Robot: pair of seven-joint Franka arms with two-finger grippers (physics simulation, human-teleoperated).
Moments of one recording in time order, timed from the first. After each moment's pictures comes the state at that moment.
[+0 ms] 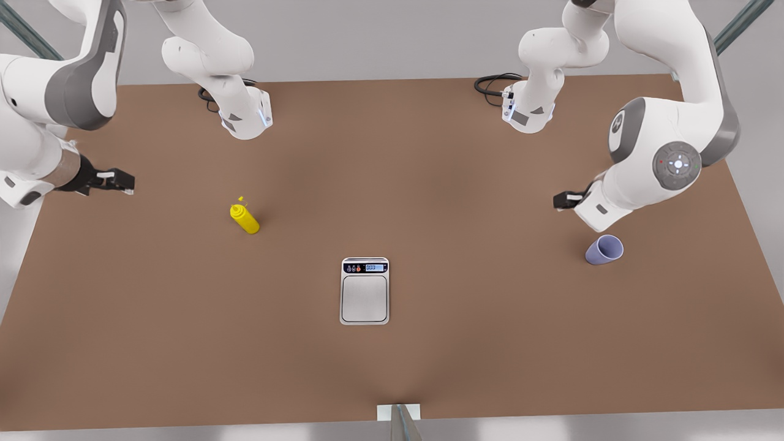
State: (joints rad) left arm -0.03 0.16 -0.15 -1.54 0.02 1.48 -0.13; right arm -0.02 0.01 -0.08 -1.56 -0.10 1.42 -0.14
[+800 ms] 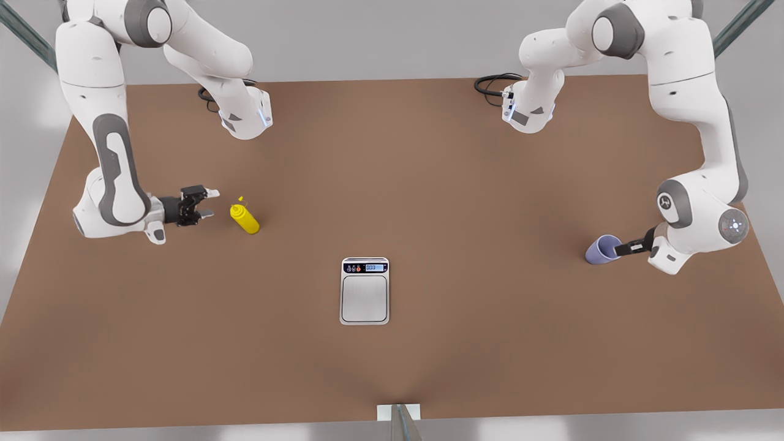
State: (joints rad) left arm 0.12 0.41 0.16 -1.85 -0.06 2.07 0.09; right arm -0.25 0.30 -0.09 -2.19 0.57 1.65 -1.30
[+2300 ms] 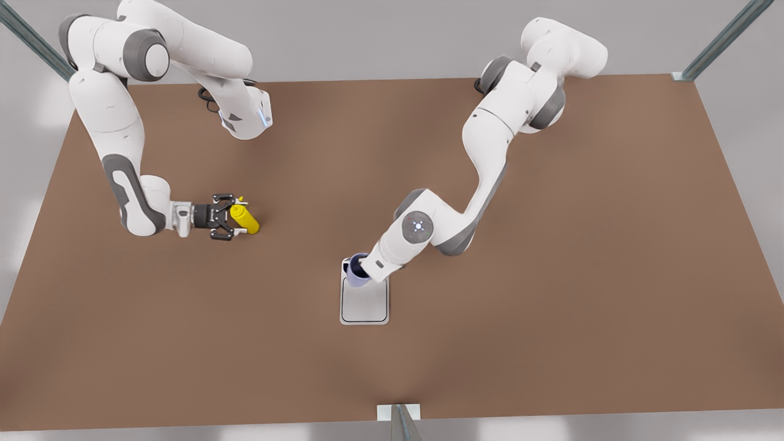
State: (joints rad) left arm -0.63 1.02 -0.13 -0.92 -0.15 2.17 -0.66; right arm -0.27 0.51 -0.07 -2.30 1.09 1.72 -2.82
